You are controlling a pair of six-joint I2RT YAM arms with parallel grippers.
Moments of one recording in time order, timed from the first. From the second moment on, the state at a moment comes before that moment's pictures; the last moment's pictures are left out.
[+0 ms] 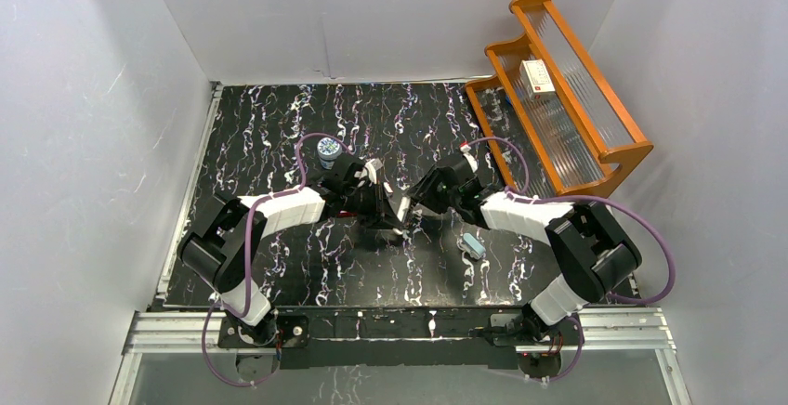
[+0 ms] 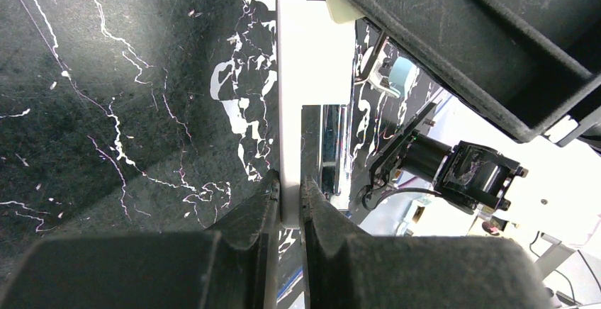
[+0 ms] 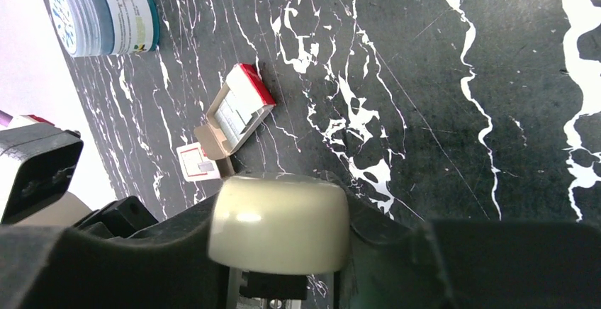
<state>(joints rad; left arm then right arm) -0.62 1.65 0.85 -0.06 0.56 -0.81 0.66 1.55 0.76 0.08 0.03 1.12</state>
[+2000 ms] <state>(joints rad) -0.61 1.17 0.68 -0.42 -0.15 -0.73 0.76 1.90 1.27 -0.35 0.37 0.73</state>
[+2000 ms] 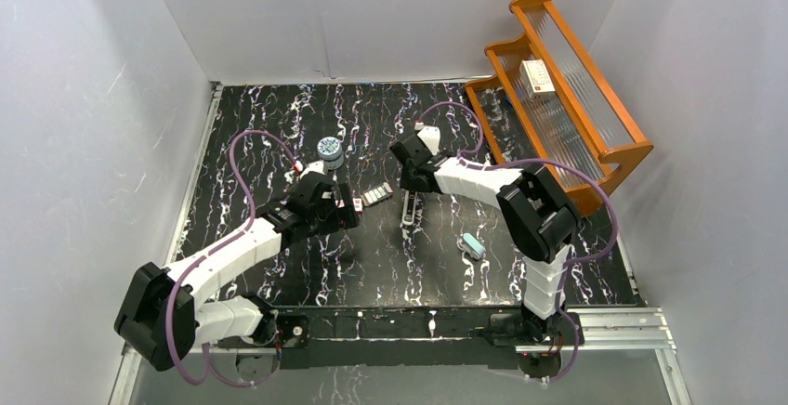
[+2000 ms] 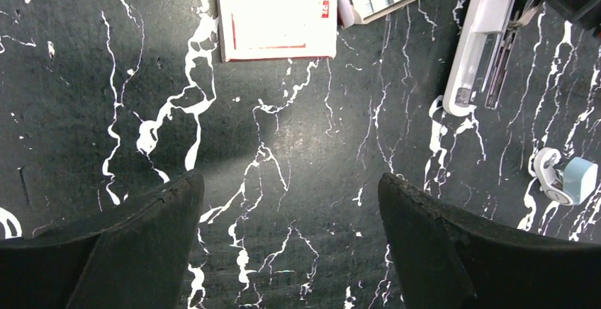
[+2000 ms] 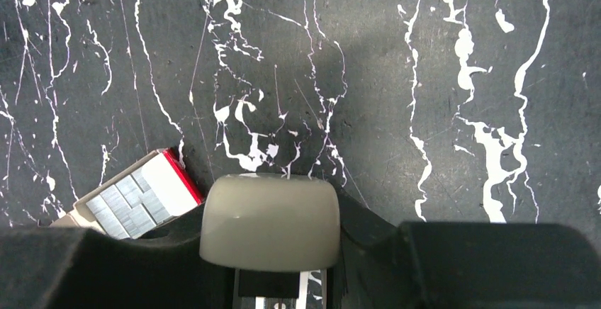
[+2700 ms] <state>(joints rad) -0.61 1.15 0.66 -0.40 -0.13 -0.66 0.80 1.92 1.34 -0.45 0.44 0.73</state>
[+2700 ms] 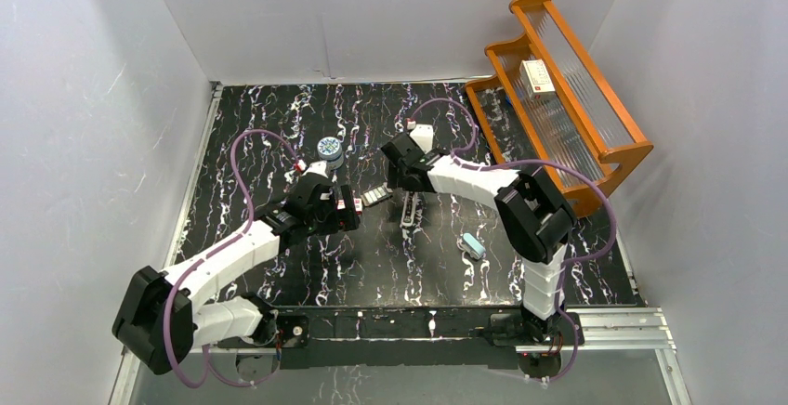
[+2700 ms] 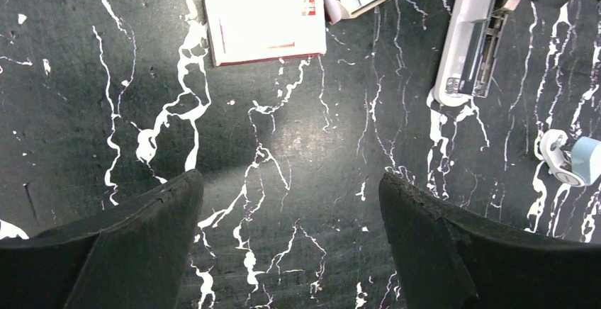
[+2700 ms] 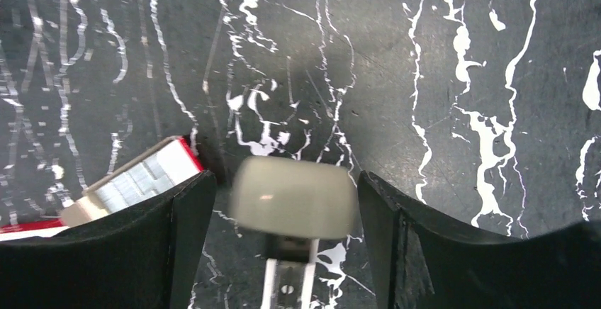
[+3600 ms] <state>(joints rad) -0.61 1.13 0.72 -0.30 0.20 -0.58 0.79 1.15 0.88 -0.66 0.30 0.56</state>
